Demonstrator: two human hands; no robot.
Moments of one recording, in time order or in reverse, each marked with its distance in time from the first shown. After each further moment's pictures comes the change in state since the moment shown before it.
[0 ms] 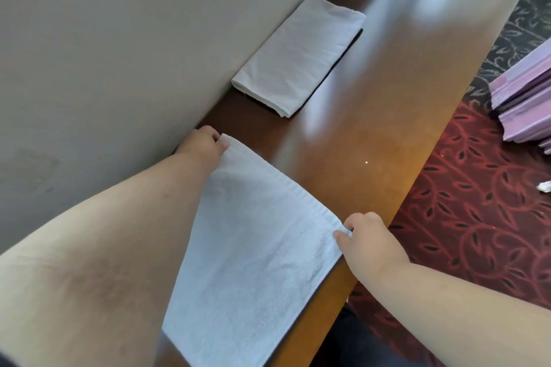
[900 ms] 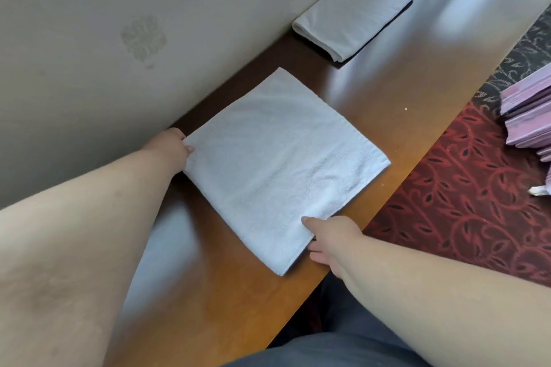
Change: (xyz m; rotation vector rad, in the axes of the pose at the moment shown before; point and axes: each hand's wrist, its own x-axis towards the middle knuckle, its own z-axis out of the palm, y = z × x) left_hand -0.153 -0.203 -0.020 0.114 -0.066 -0.180; right_hand -0.135 -0.074 0.120 0.893 -0.356 0.559
